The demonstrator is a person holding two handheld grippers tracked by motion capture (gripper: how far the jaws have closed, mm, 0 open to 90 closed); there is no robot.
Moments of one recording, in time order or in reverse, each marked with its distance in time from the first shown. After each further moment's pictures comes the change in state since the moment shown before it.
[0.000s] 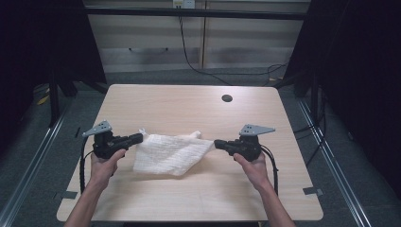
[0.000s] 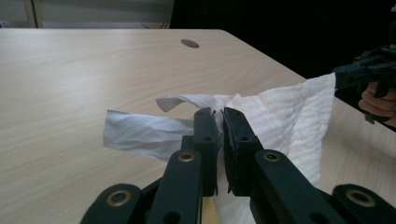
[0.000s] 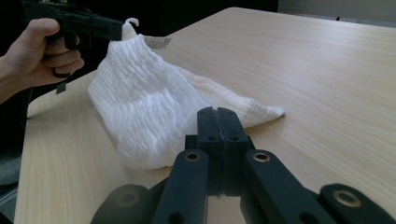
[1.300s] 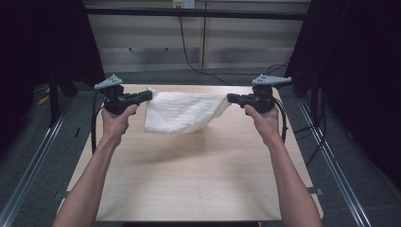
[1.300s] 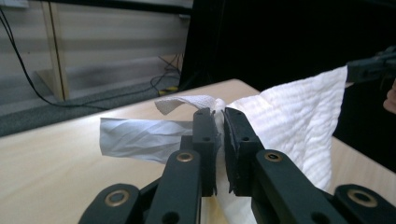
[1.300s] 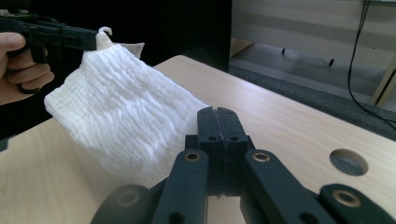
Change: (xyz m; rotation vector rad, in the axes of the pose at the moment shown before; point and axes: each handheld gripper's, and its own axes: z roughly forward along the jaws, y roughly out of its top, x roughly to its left) left arm 0.017 0.122 0.052 -0.092 0.065 0.059; right arm -0.059 0.120 -0.019 -0.050 -0.157 -0.026
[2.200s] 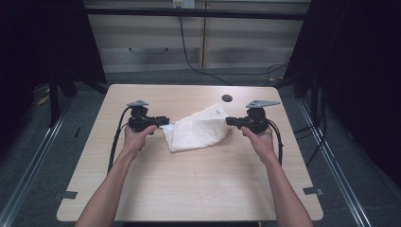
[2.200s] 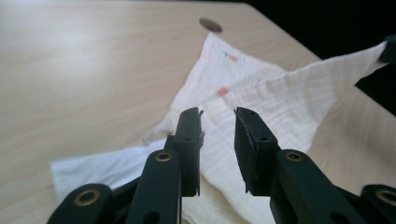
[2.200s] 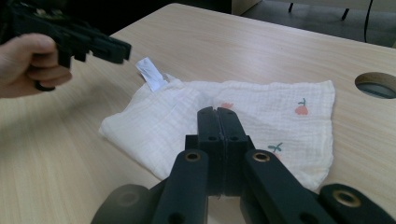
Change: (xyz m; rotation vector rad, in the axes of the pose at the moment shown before) left arm 0.016 -0.112 0.076 0.287 -0.045 -0.159; right arm -0.009 -0.086 0.021 0.117 0.024 0.073
